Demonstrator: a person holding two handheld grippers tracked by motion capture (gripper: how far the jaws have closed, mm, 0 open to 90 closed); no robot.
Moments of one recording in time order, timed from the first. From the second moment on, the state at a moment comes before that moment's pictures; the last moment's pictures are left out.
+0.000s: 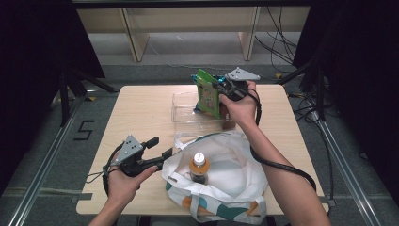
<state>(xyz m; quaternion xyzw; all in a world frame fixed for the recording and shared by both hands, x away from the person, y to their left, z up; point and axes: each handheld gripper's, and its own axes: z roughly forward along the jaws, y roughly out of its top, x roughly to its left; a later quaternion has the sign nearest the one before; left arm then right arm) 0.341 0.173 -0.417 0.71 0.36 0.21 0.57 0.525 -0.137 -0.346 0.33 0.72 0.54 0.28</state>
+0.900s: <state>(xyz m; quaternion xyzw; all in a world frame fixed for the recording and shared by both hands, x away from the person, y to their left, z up) 0.340 0.177 -0.415 0.70 0.36 0.22 0.57 0.534 -0.127 -0.355 0.33 0.73 0.53 0.27</state>
